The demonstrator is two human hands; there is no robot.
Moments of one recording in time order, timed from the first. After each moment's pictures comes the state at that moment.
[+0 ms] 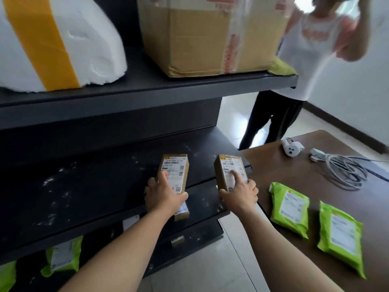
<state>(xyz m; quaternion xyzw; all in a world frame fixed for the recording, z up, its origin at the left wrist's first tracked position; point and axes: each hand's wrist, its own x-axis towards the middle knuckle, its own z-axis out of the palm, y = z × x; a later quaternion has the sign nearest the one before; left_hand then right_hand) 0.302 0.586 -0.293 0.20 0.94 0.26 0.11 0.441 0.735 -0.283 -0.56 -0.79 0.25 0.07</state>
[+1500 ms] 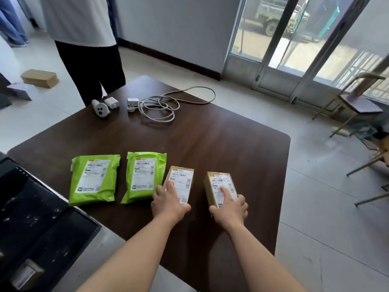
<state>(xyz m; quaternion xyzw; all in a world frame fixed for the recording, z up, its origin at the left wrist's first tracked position) 0.844 0.878 -0.377 0.54 0.80 0.07 0.25 1.010 0.873 -0.369 -0.81 -0.53 0.25 0.04</state>
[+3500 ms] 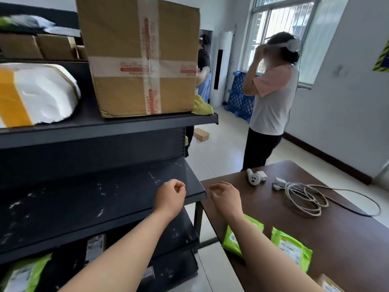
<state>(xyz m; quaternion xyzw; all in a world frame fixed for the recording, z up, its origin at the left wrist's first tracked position) 0.467 0.711 -0.187 0.29 0.84 0.45 0.09 0.583 0.833 -0.192 -0.40 -0.83 0.31 0.23</state>
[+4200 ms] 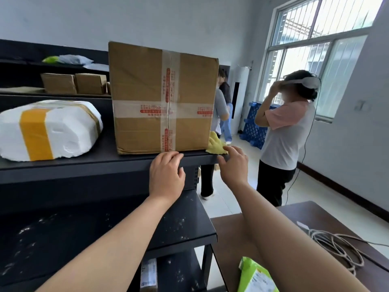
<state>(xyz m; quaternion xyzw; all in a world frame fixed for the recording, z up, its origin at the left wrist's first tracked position) 0.385 0.735 -0.075 0.36 0.83 0.33 -0.28 0.474 0.900 -0.052 -0.32 -0.83 0.24 0.39</state>
